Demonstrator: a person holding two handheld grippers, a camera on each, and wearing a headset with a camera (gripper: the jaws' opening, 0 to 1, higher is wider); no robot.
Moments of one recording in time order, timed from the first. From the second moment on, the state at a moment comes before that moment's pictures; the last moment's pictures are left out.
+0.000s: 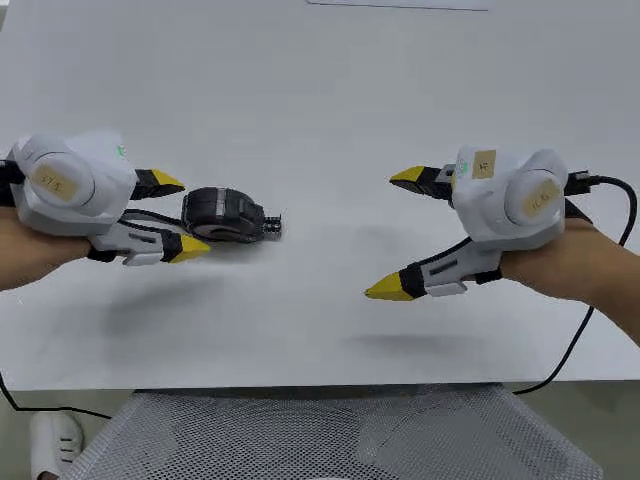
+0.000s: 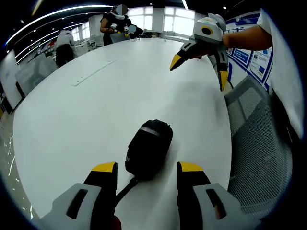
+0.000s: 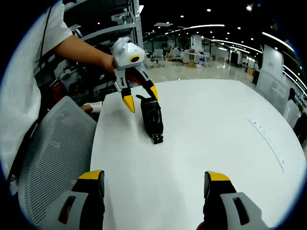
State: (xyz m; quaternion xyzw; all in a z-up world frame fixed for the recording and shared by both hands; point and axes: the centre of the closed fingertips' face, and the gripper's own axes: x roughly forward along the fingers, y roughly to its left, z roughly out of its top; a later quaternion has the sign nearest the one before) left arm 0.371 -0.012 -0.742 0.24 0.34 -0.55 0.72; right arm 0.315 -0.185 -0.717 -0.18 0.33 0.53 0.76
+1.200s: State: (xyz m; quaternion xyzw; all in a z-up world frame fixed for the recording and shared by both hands) left arm 0.379 -0.028 -0.757 0.27 0.33 -0.57 0.70; right arm 0.333 -0.158 -0.728 -0.17 0.31 0.55 0.76
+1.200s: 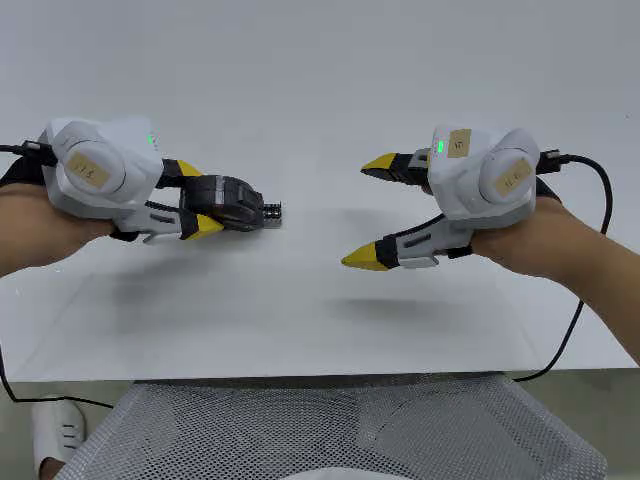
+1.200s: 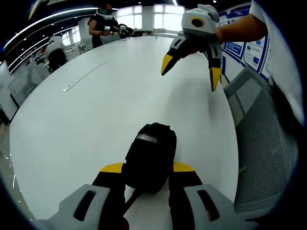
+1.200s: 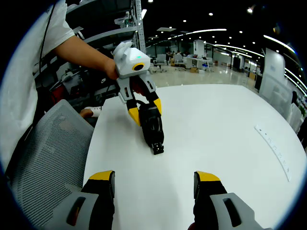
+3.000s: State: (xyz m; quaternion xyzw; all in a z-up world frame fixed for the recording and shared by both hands) left arm 0.378 -0.027 -0.760 0.29 0.33 -0.59 0.68; right arm 0.371 -0.074 -0.793 -0.23 0.27 0.60 0.72
